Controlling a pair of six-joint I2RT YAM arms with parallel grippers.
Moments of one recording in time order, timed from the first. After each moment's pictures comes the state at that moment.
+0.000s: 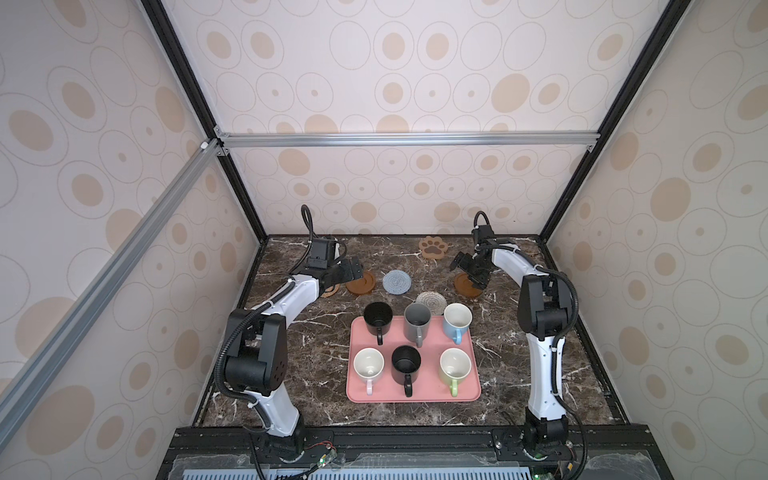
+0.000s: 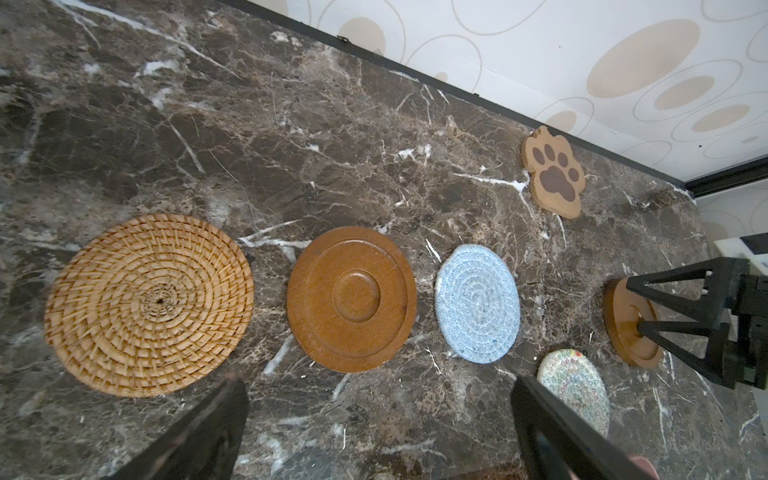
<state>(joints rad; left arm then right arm) -0.18 1.72 1.23 -0.25 0.15 -0.42 0.13 2.30 1.90 -0.81 -0.18 0.74</state>
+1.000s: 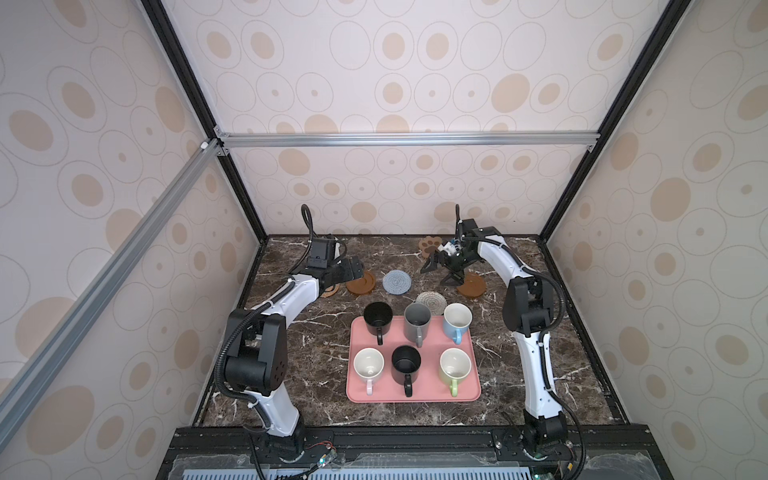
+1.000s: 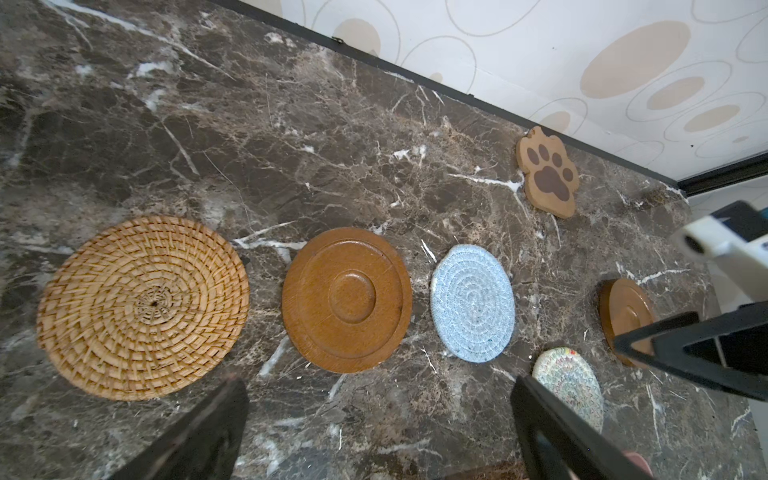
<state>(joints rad) -0.18 1.72 1.23 -0.25 0.16 -0.42 0.23 2.44 2.22 -1.16 -0.72 0.32</state>
